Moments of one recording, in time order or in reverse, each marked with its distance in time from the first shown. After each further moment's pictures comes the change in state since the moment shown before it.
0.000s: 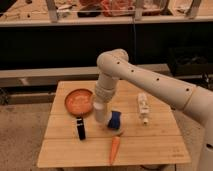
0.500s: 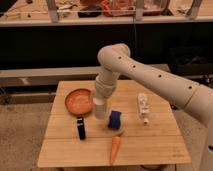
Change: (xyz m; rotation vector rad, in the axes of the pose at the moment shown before) arm -0.002 -0.009 -0.020 0.027 0.002 0.003
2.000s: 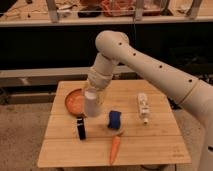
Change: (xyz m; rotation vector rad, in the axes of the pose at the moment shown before) arm -0.053 -0.022 -0.043 0.018 -0.149 -0.006
